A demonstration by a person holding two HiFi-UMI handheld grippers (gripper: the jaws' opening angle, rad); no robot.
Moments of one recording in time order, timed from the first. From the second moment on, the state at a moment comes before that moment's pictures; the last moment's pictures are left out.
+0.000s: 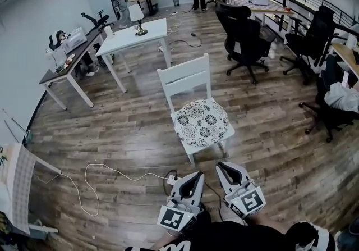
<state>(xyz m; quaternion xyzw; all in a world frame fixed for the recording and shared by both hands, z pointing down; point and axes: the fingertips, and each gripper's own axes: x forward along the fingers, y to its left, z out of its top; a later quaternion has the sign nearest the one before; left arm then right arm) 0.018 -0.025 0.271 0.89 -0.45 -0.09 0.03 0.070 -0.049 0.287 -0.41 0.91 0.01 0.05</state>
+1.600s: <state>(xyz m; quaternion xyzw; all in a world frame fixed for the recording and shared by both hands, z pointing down) -0.014 0.258 0.273 0.89 -0.45 -0.08 0.03 0.042 0.229 0.285 -0.41 0.91 -0.02 0.06</state>
